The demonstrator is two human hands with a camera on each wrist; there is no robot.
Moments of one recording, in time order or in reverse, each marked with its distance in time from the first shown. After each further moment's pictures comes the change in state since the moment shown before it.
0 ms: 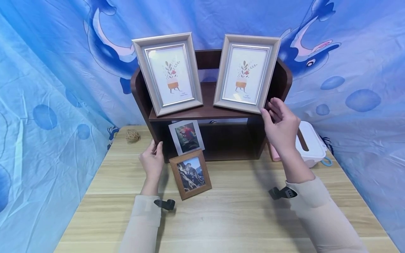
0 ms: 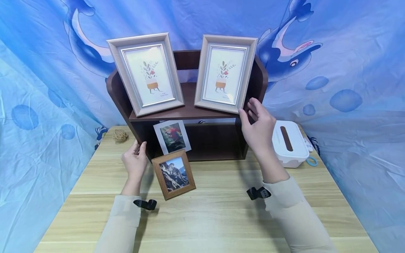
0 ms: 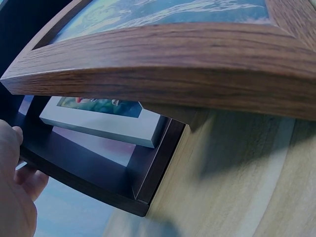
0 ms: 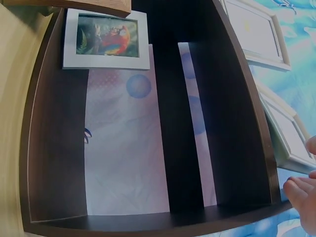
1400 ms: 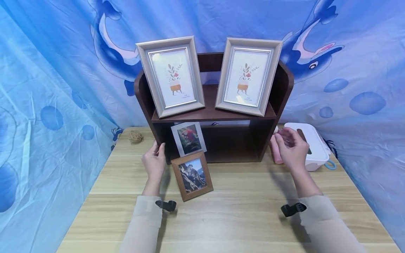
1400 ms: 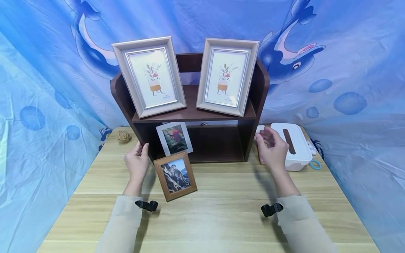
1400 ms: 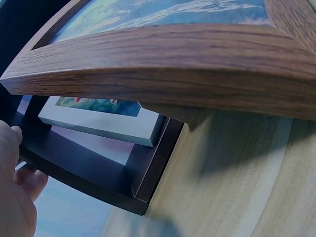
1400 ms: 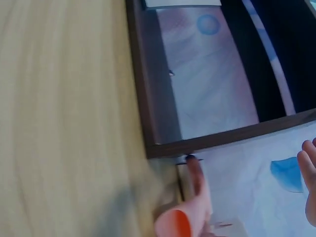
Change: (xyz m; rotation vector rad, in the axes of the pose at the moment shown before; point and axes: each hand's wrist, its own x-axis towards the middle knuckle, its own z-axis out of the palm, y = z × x) left_hand -0.001 0.001 -0.001 -0.022 -0.028 -0.060; right_hand -0.054 0.062 -0.028 0.102 0.020 0.097
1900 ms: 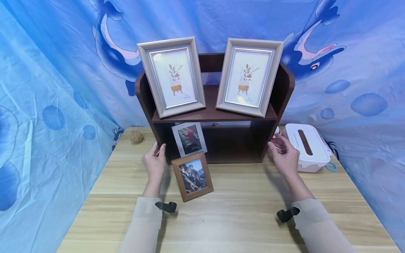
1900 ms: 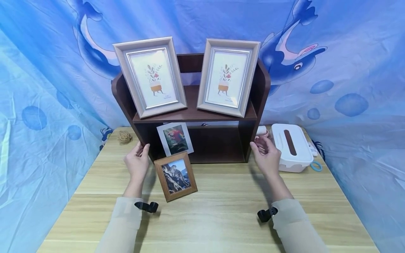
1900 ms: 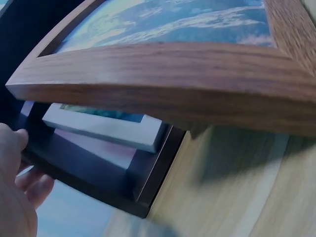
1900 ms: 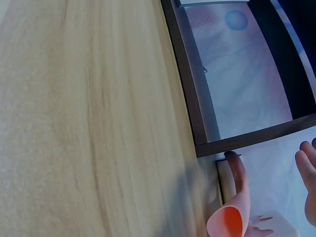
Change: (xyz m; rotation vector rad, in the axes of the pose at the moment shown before) left_hand -0.002 0.008 -0.005 -0.026 -0.023 -0.098; right_hand -0.020 0.029 0.010 0.046 -0.093 0.097
